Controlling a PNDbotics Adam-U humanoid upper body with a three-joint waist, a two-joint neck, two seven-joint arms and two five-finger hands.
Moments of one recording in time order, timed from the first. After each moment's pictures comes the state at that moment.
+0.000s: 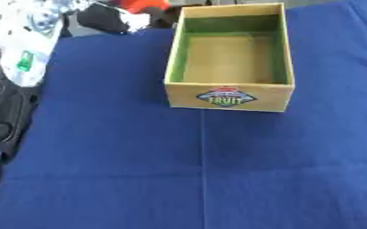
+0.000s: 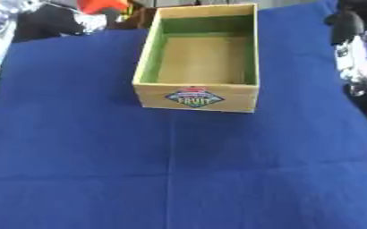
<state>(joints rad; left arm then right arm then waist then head) -1.08 0.49 -0.07 -1.45 -0.89 -0.18 -0.30 -0.55 -0.39 0.14 -1.98 0.09 -0.02 -0.18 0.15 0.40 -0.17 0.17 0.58</state>
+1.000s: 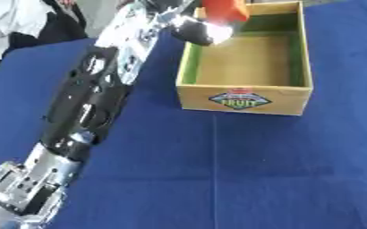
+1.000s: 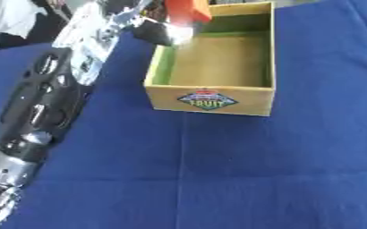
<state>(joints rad) -1.12 0.36 -0.15 -1.20 -1.06 -0.30 -0.15 -0.61 -0.35 0.16 -1.98 0.07 -0.04 -0.18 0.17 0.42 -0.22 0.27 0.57</state>
